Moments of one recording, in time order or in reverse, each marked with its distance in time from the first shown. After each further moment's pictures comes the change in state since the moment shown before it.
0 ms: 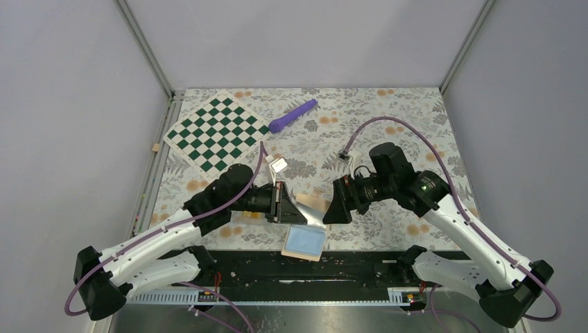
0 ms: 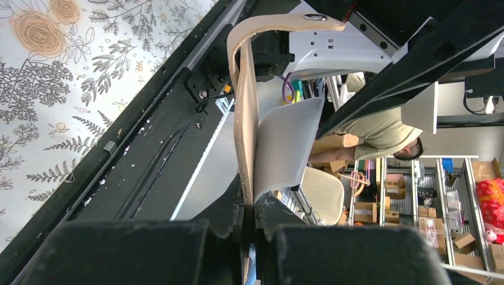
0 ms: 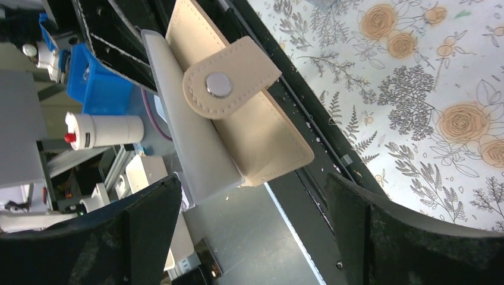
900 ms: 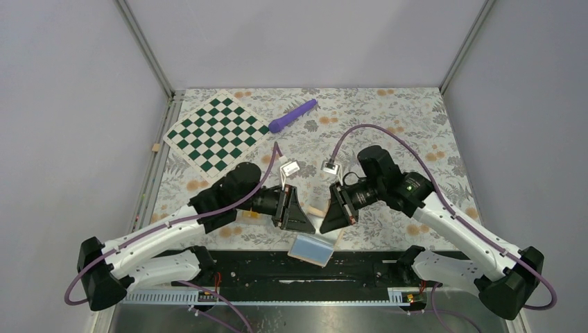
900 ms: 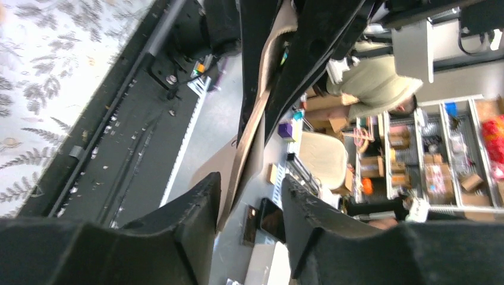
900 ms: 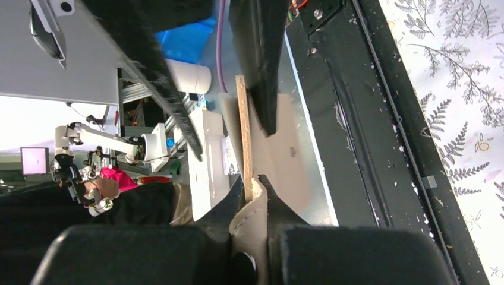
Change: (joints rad) left arm -0.074 0.069 0.071 0.032 0.113 0.050; right arm 0.072 0.058 -0.061 0.160 -0.312 0.026
